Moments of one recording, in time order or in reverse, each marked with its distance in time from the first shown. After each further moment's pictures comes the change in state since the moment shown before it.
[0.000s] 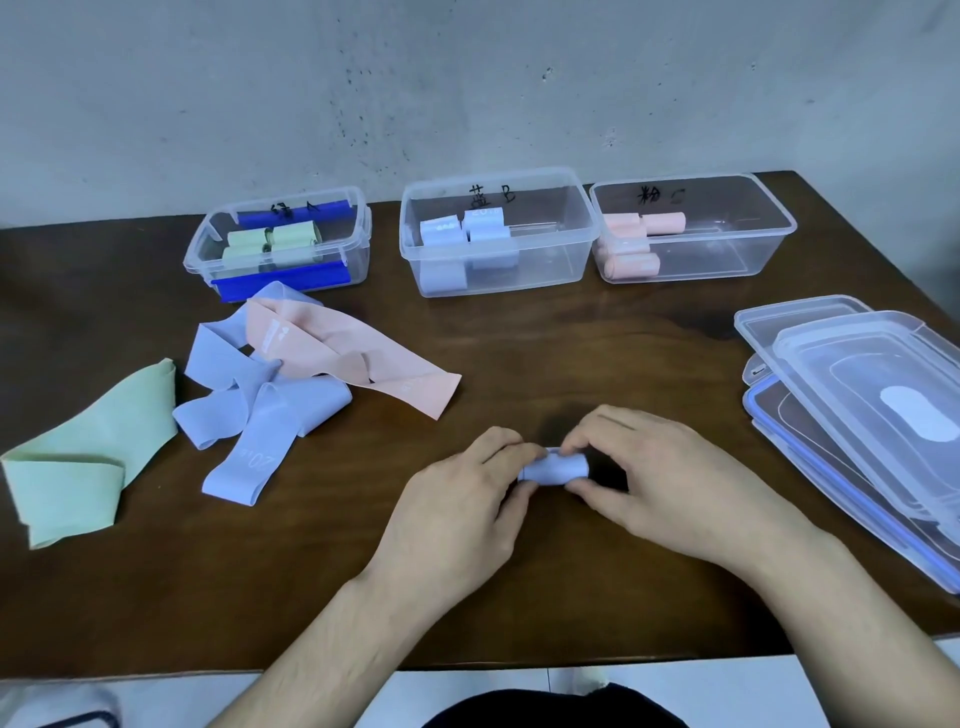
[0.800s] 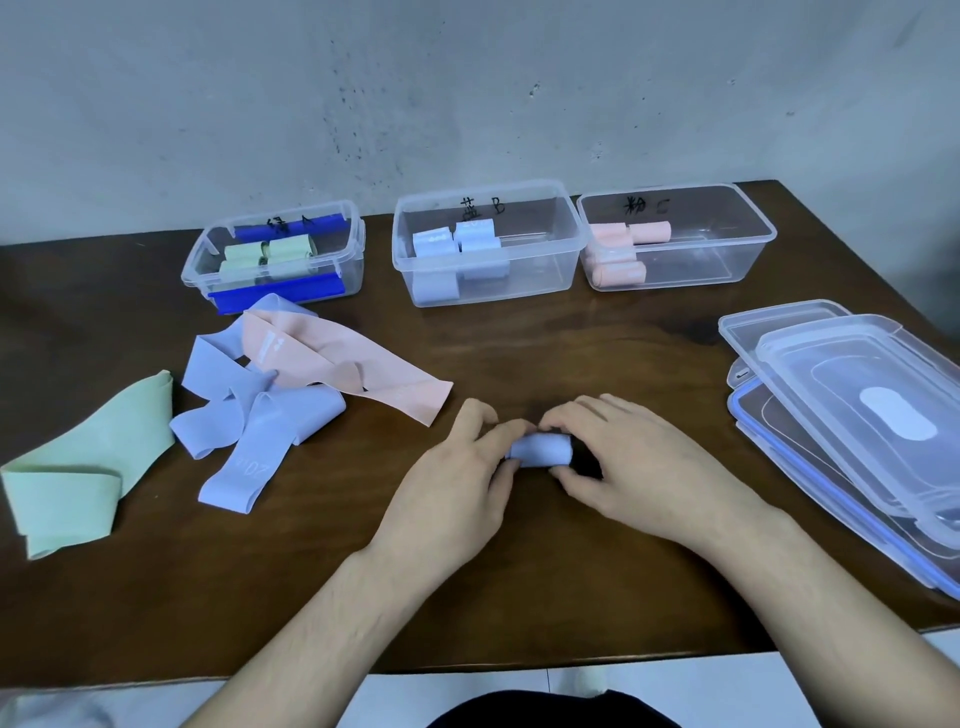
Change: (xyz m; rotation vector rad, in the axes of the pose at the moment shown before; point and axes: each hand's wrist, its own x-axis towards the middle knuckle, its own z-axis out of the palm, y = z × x) left_hand 0.016 -0.002 0.001 0.018 0.014 -0.037; right_hand 0.013 0.001 0.003 -0.097 0.016 0.001
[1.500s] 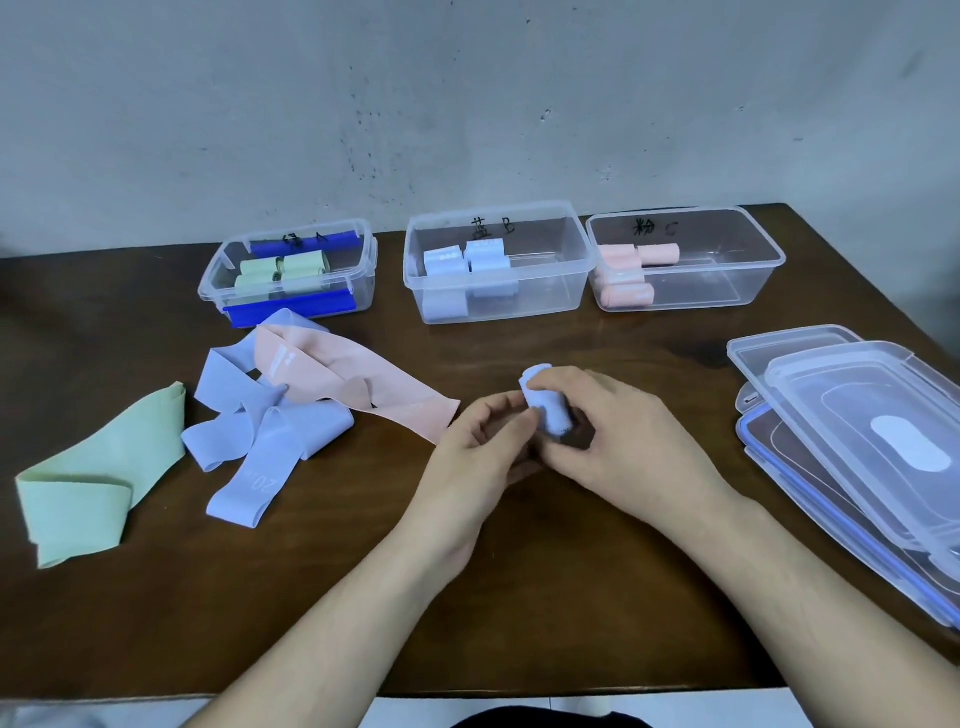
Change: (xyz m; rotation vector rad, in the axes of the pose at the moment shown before) left_hand 0.025 0.023 -0.014 -1.331 0.004 -0.518; right_hand 0.023 -0.011 -0.014 0.263 0.228 0.102
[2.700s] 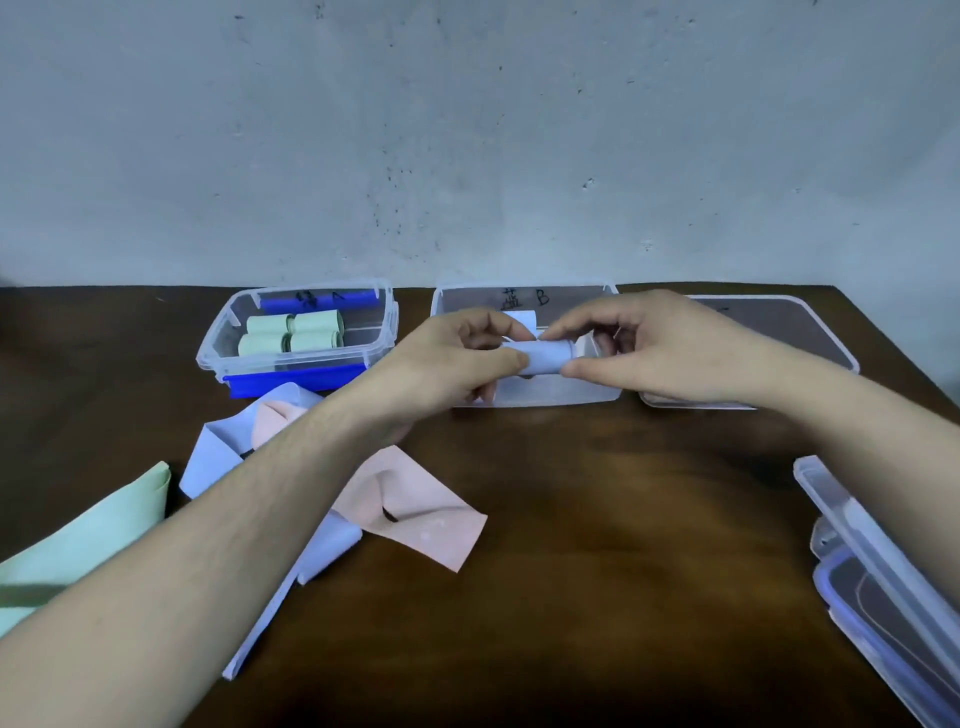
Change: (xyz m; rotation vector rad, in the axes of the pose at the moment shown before) left_hand 0.121 0.132 -0.060 0.555 -0.122 0.227; right_hand 0.164 0.011 -0.077 0.080 -0.206 -0.099
